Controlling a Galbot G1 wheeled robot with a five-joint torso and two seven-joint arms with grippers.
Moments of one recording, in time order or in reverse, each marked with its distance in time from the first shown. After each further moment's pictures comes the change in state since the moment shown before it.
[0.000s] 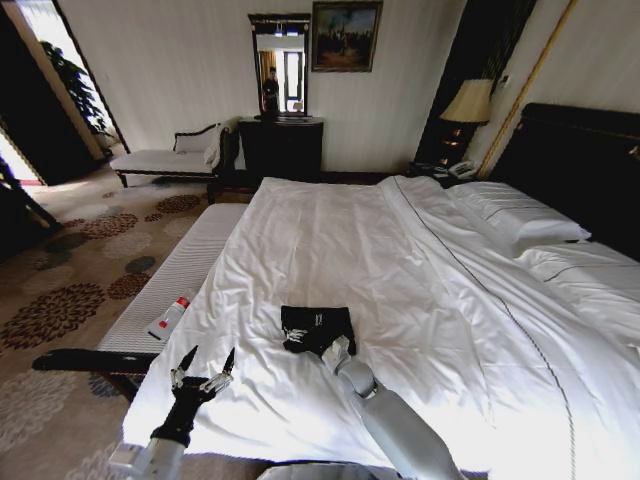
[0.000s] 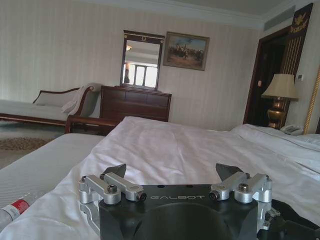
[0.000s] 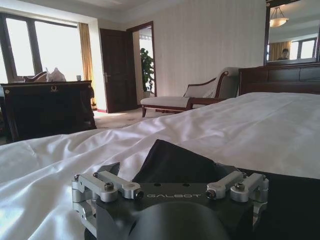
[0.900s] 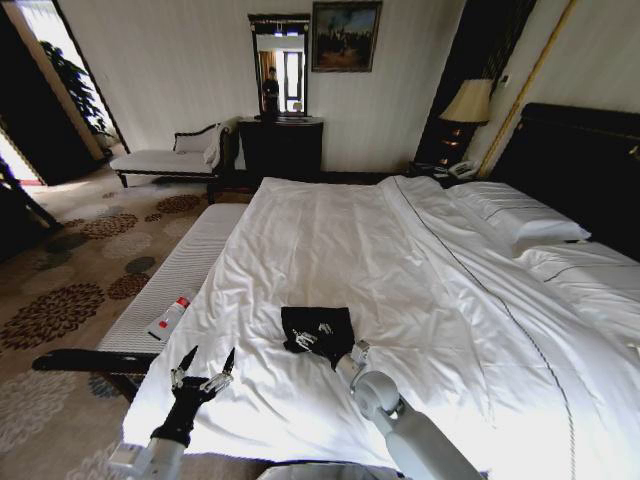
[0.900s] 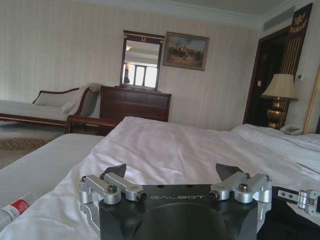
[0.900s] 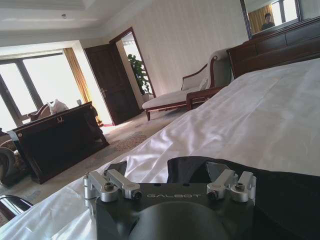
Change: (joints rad) left arm 0.000 0.000 0.000 0.000 0.000 0.000 0.000; right arm -0.256 -0.126 0.185 0.444 0.274 -0.244 -0.028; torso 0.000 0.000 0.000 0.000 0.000
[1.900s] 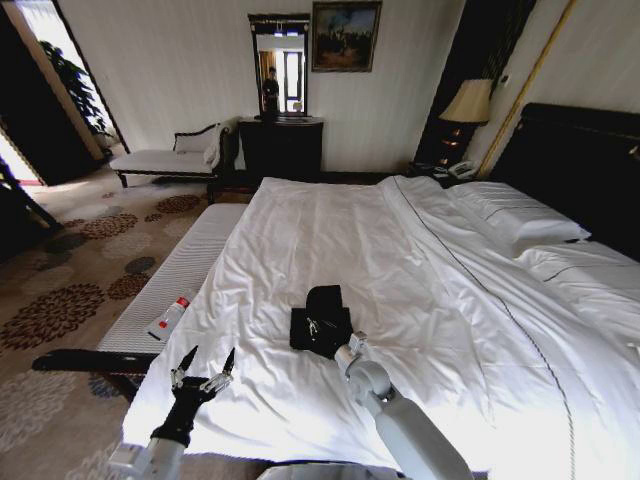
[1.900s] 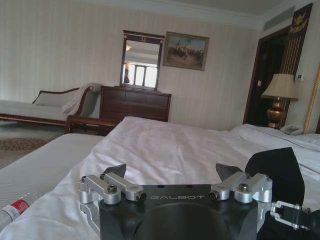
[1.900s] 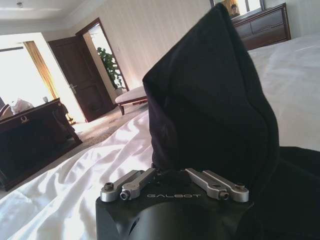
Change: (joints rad) left arm 0.000 0.000 0.000 0.000 0.000 0.000 0.000; right arm 0.122 0.097 -0.032 -0.218 0.009 0.011 0.074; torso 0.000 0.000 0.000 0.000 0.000
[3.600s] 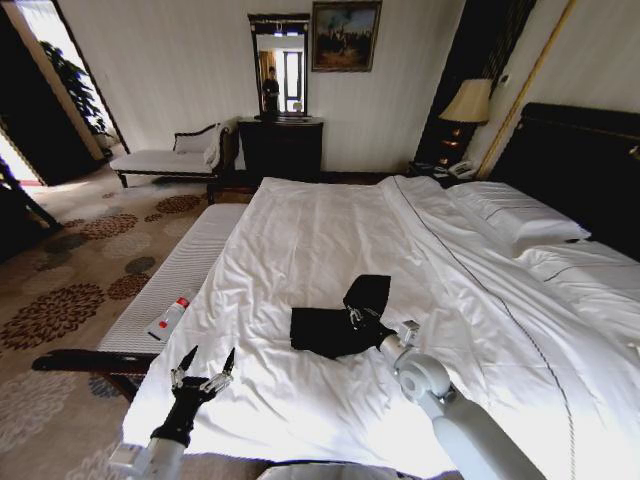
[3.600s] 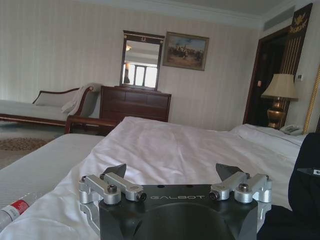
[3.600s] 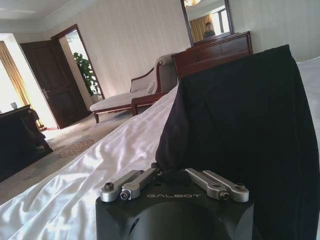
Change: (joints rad) left arm 0.000 0.000 0.000 0.000 0.000 0.000 0.000; right arm -0.096 -0.207 0.188 0.273 0.143 -0.121 0.089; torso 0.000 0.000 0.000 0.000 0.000
